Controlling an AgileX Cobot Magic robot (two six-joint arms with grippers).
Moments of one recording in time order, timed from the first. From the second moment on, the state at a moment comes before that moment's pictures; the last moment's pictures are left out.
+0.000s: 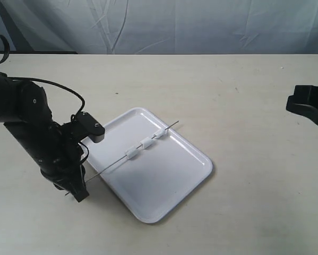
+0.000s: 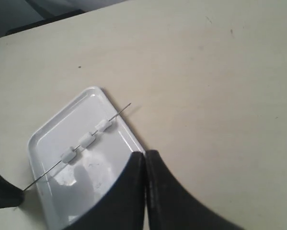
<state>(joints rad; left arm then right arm) -0.40 1.80 -0.83 -0.32 0.66 0.72 0.07 0.92 -0.56 0.81 0.53 -0.48</state>
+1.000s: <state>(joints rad) -0.40 1.74 -0.83 -0.35 0.77 0.59 0.07 1.22 -0.56 1.29 0.59 -0.74</state>
